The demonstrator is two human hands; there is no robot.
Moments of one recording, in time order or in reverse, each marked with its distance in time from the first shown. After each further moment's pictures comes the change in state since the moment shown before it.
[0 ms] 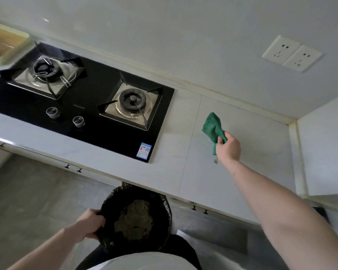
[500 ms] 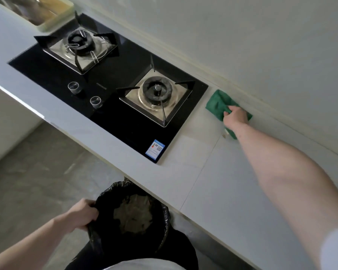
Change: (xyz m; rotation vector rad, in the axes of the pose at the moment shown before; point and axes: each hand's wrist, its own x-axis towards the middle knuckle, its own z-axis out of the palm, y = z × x) left_hand 0.011 0.005 0.025 -0.083 0.129 -0.117; right_hand 0.175 -0.074 0.117 -0.199 -0.342 -0.242
